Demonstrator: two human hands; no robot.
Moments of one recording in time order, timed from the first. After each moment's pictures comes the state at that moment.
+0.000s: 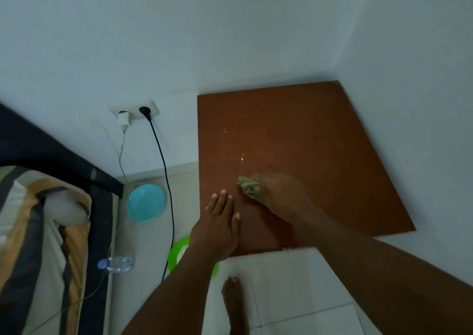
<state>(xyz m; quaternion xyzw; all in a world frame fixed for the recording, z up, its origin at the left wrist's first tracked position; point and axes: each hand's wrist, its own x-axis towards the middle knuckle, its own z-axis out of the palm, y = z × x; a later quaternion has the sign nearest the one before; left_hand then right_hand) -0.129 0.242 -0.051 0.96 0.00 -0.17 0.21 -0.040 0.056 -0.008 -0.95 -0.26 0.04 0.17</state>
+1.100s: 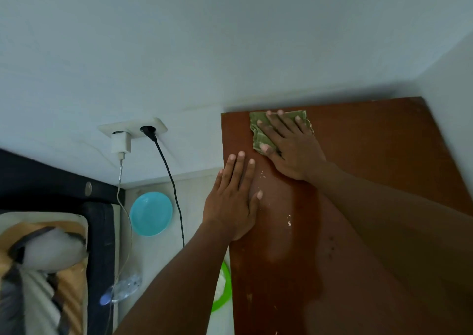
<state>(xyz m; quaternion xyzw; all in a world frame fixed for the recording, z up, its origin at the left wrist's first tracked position) 0.085 0.325 -0.092 0.98 -0.07 -0.10 0.13 0.226 0.146 -0.085 -0.96 -0.28 0.05 0.04</state>
